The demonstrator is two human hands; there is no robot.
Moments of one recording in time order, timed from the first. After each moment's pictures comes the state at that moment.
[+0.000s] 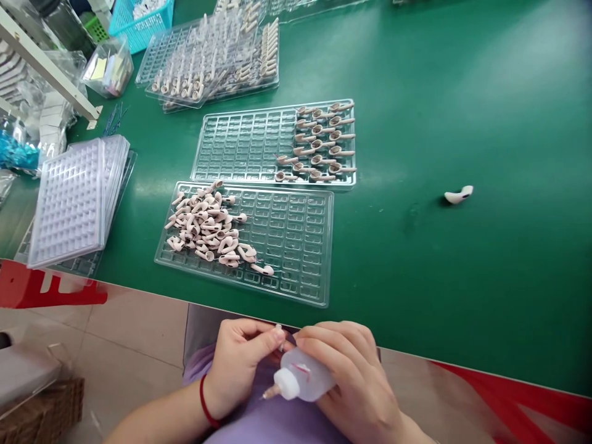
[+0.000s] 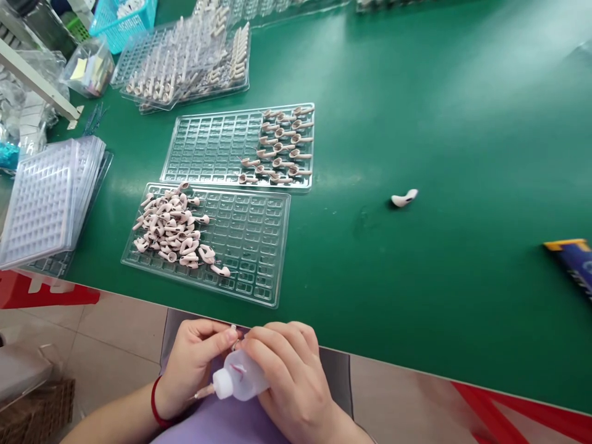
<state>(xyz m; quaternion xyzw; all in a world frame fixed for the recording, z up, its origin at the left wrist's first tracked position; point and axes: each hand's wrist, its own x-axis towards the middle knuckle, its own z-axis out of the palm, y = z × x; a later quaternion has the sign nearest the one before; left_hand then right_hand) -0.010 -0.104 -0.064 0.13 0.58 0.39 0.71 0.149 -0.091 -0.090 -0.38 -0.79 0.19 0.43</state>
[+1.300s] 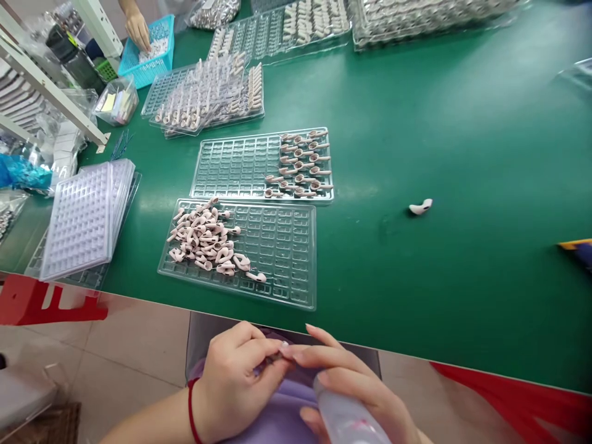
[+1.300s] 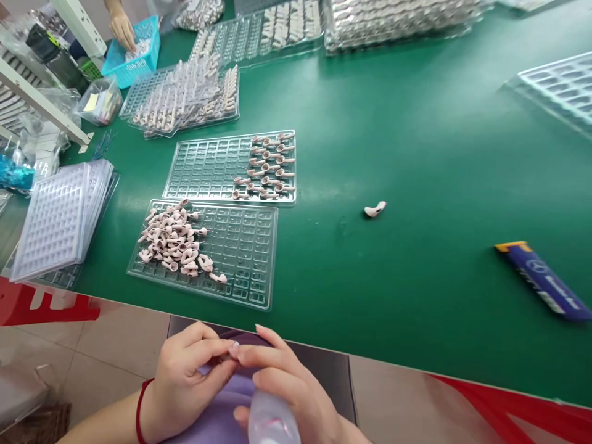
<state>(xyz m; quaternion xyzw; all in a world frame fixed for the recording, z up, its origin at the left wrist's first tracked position) -0.025 -0.101 -0.033 0.73 0.54 0.33 0.26 0.162 -0.097 -0.088 -0.28 -0.74 0.36 0.50</state>
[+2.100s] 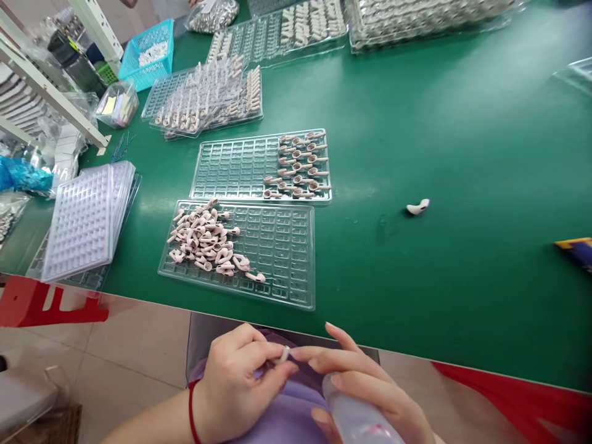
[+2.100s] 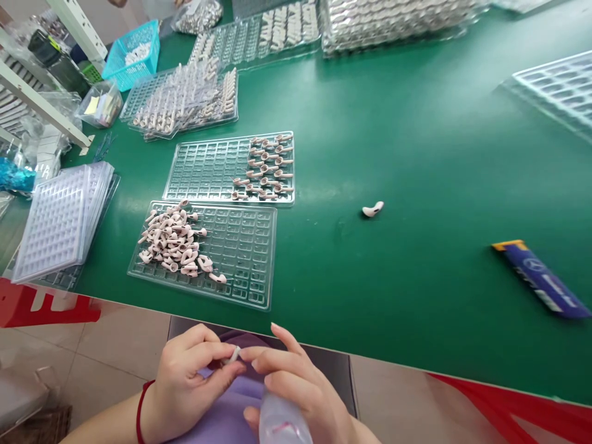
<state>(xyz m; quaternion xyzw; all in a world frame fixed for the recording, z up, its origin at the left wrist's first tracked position) -0.023 -0.105 -0.035 0.72 0.54 0.34 0.28 0.167 -0.092 -0.080 -0.31 -0.75 0.31 0.50</state>
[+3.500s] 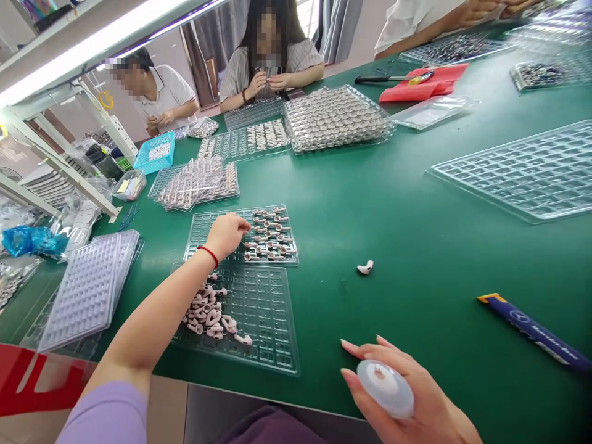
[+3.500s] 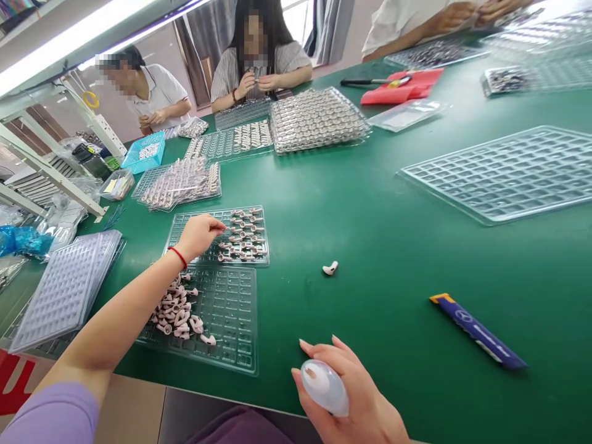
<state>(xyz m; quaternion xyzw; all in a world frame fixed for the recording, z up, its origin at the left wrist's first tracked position) -0.032 0.200 -0.020 0.80 0.56 0.15 0.12 0.206 -0.045 -0.097 -0.54 -0.70 0.05 0.46</state>
